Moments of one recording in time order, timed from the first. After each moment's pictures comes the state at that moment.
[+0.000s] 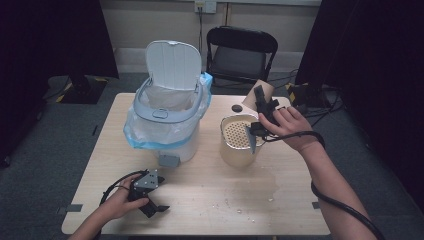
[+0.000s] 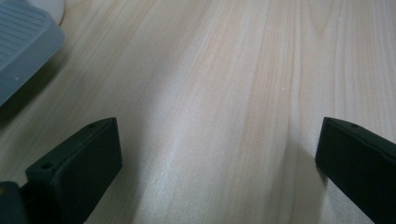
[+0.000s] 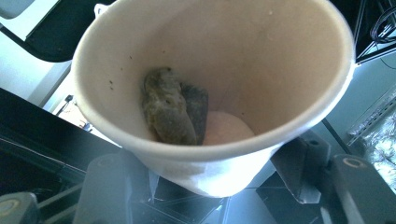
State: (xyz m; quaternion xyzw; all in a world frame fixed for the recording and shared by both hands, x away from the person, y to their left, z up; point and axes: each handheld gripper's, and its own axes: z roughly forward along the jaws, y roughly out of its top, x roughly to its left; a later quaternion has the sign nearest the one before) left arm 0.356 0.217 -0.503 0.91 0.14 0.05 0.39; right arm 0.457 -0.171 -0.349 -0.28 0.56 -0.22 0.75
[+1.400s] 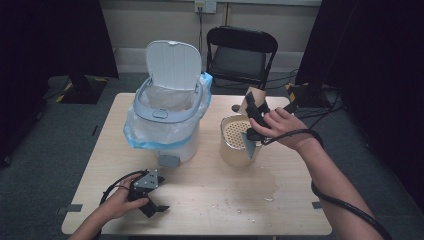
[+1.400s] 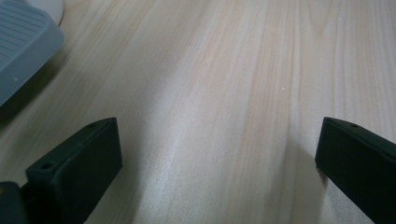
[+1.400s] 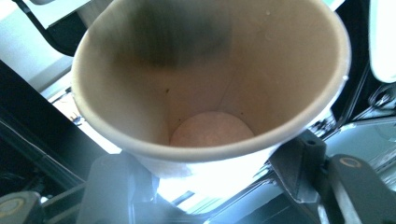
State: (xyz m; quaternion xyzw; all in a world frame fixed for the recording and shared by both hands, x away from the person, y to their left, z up) left arm 0.357 0.217 -0.502 0.91 0.13 0.05 0.39; right arm 0.455 -0.157 -0.360 -0.37 0.55 -0.29 0.68
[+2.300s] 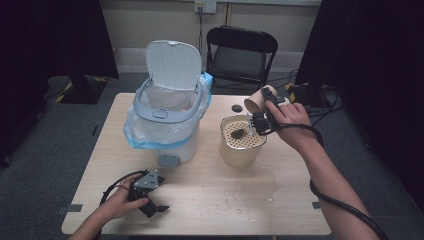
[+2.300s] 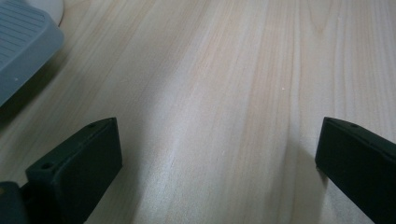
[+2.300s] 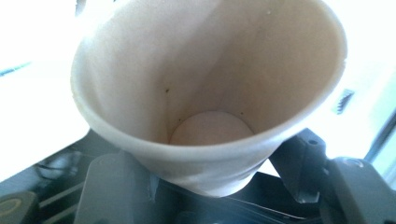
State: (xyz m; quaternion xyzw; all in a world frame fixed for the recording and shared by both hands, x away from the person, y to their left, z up) left arm 0.357 0.217 -0.502 0.91 0.13 0.05 0.39; right arm 0.470 -0.172 -0.331 -0.13 0.75 -0.09 0.64
